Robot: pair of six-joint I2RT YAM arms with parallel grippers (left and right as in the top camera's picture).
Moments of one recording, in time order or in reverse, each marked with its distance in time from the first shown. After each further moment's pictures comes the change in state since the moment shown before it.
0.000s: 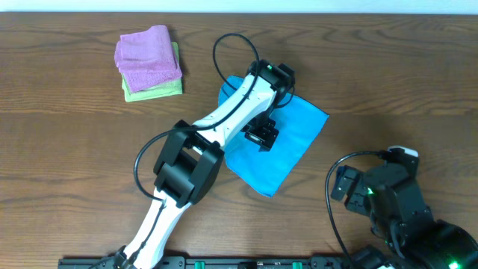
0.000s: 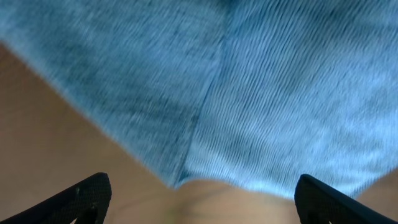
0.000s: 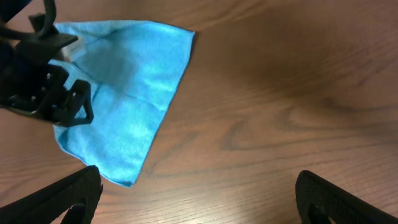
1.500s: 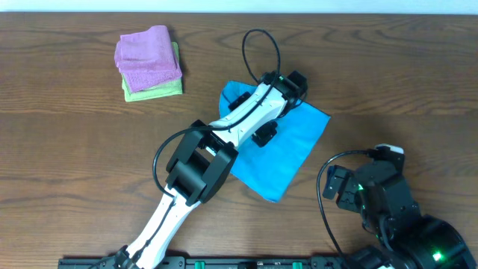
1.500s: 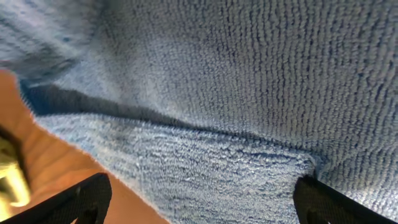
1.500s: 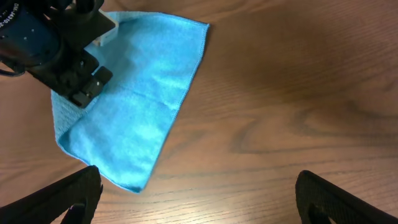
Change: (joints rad) left arm -0.048 0.081 0.010 0.166 -0.307 0.257; right arm 0.000 -0.002 -0.091 0.097 -0.035 -0.043
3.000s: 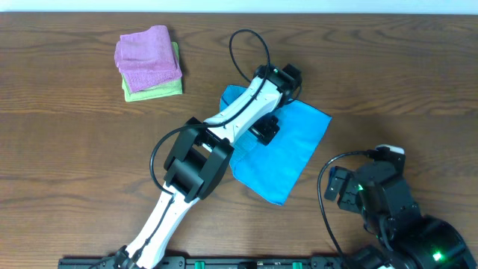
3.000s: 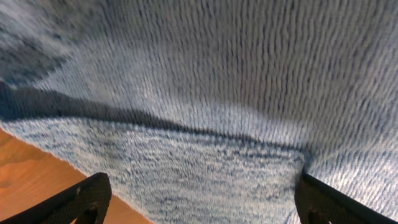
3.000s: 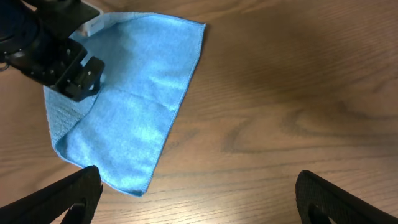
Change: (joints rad) left arm 0.034 0.011 0.051 -0.053 0.138 -0.107; right arm -0.002 0.000 0.000 -0.014 0.018 -0.021
